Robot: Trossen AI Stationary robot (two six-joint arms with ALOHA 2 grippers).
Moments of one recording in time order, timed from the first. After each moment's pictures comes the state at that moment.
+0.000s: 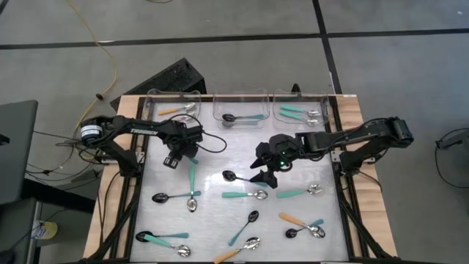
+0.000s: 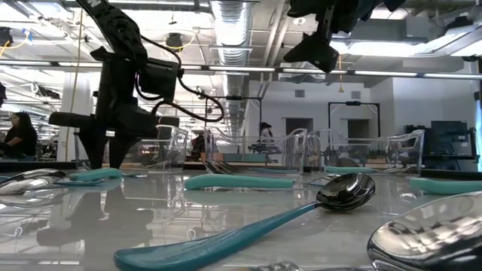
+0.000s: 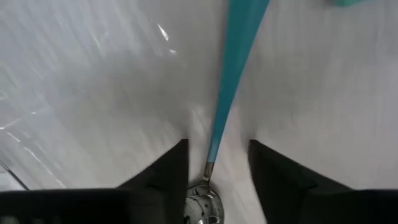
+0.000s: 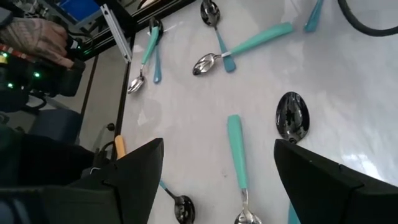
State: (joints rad) left arm 0.35 1.55 0.78 -0.85 -0.12 0.71; right arm 0.08 1.38 0.99 -0.21 -0.21 0.46
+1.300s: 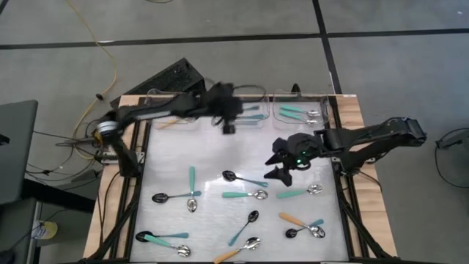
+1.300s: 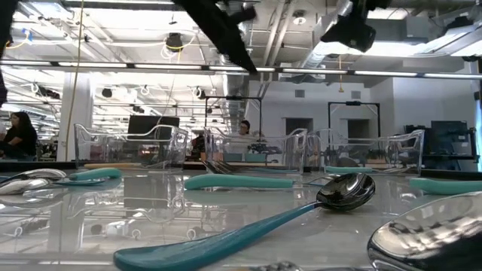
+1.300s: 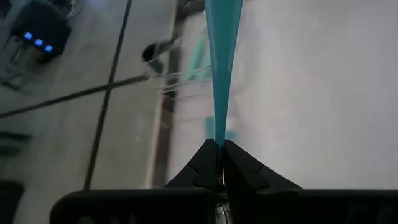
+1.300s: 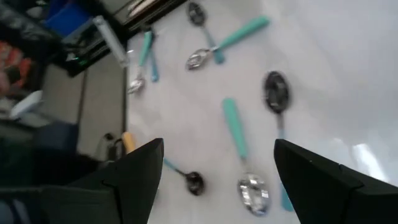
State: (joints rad) left arm 0.34 1.72 1.55 -0.51 -0.19 0.48; right arm 0.14 1.18 0.99 -0.43 -0.08 0.59
